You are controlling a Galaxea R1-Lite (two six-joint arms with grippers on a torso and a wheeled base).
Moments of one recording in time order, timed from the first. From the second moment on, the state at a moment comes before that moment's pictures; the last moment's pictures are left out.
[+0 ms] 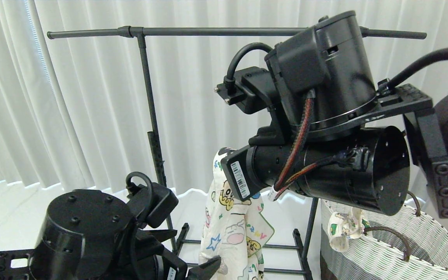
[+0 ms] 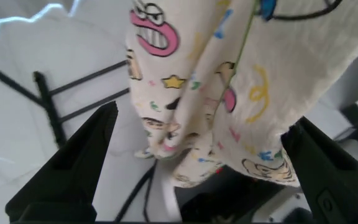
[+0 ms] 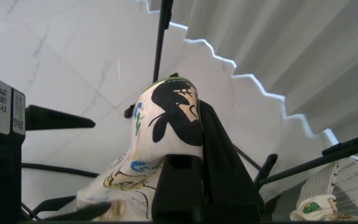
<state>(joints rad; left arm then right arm) -0.83 1.40 -0.56 -0.19 0.12 -0.21 1.15 1.80 -1.59 0.26 -0.40 0.16</state>
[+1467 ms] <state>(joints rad) -0.82 1.42 -0.56 -0.42 0.42 -0.06 1.03 1.73 -1.51 0.27 -0.50 0.14</state>
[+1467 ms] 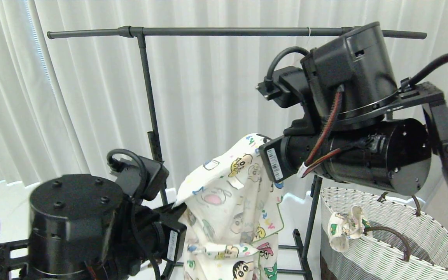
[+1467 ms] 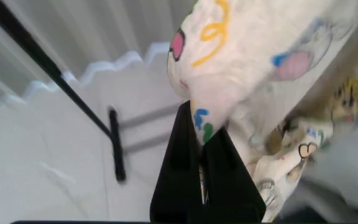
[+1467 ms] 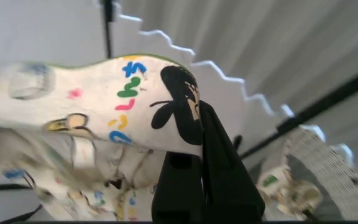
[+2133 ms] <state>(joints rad) -0.80 1.37 -0.87 -0.54 0.43 0.24 0.95 1.53 -1.25 0.00 -0.65 0.13</state>
